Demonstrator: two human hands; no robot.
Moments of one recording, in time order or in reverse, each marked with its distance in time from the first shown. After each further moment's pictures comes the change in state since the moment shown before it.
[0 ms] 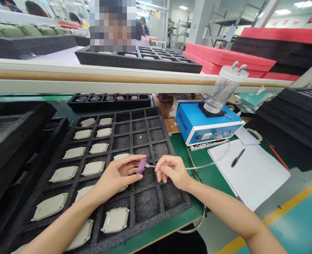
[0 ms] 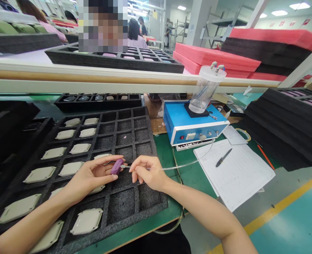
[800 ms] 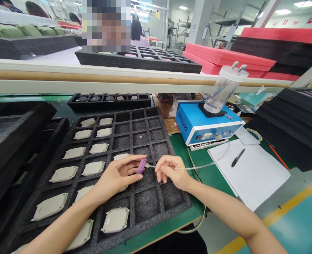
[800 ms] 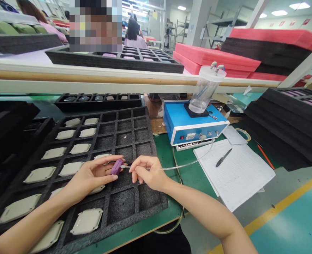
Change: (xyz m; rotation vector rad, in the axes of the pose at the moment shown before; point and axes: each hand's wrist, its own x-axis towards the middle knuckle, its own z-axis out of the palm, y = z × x) left_hand 0.000 0.001 0.001 0.022 0.005 0.008; right_hand 0.000 -0.001 0.000 0.003 0.002 0.004
